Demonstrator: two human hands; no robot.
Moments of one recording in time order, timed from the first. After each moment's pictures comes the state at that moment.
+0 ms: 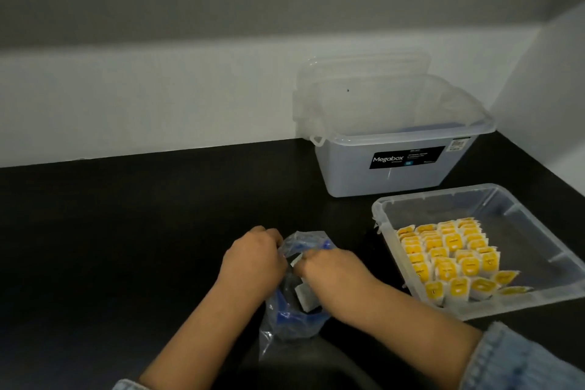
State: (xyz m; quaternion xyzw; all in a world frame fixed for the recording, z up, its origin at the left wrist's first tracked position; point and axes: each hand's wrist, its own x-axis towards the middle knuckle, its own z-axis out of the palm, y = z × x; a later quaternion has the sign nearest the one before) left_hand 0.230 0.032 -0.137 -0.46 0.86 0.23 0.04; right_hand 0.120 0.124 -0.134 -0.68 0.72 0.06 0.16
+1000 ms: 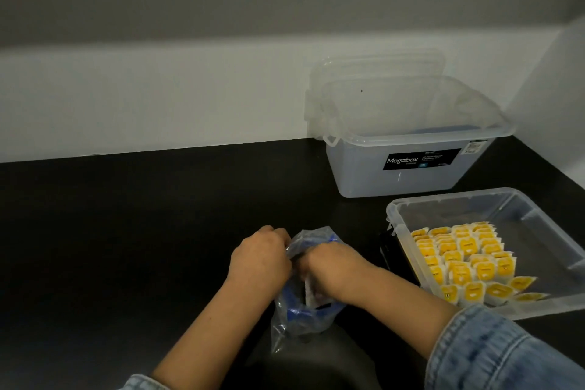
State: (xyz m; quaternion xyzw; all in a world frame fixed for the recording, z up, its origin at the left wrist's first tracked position) left_hand 0.237 0.027 -0.138 -0.46 0.86 0.22 0.05; right_hand 0.115 0.091 -0.155 -0.69 0.69 0.09 0.19
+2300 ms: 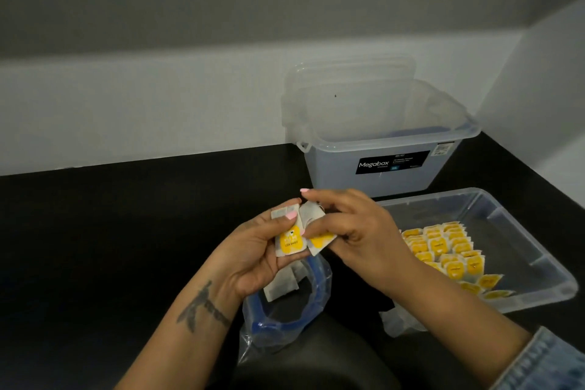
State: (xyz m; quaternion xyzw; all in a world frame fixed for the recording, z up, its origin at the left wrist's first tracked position) left_hand 0.212 0.044 -0.093 -0.30 0.31 0.88 -0.19; right_hand 0.063 0.135 -0.100 -0.72 0.60 -0.35 -0.02
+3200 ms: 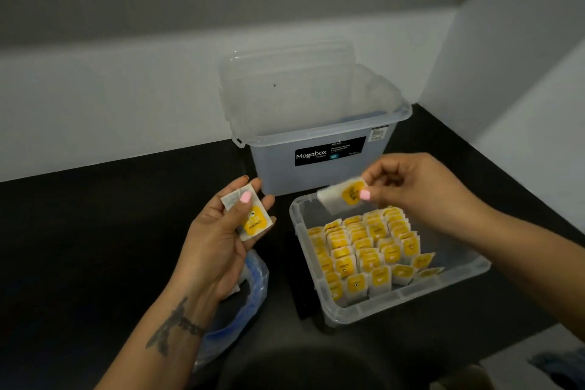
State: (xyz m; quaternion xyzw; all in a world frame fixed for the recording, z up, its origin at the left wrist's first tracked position) left_hand 0.146 0.081 -0.088 -0.32 0.37 0.80 -0.35; right_hand -0.056 0.212 -0.044 -0.48 0.74 -0.40 0.25
